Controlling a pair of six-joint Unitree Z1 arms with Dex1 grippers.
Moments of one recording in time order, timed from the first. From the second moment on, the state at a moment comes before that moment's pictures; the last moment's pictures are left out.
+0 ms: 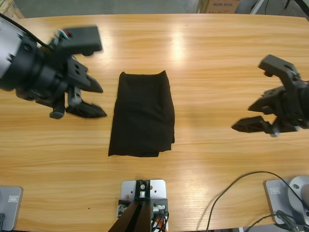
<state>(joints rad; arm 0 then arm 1) -0.85 1.66 -1.42 0.89 -0.24 0.31 0.68 1.30 -0.84 0.69 0.17 0.20</state>
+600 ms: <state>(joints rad) -1.02 2.02 -1.61 0.99 0.04 0.59 0.68 1.25 -0.84 0.73 0.15 0.21</state>
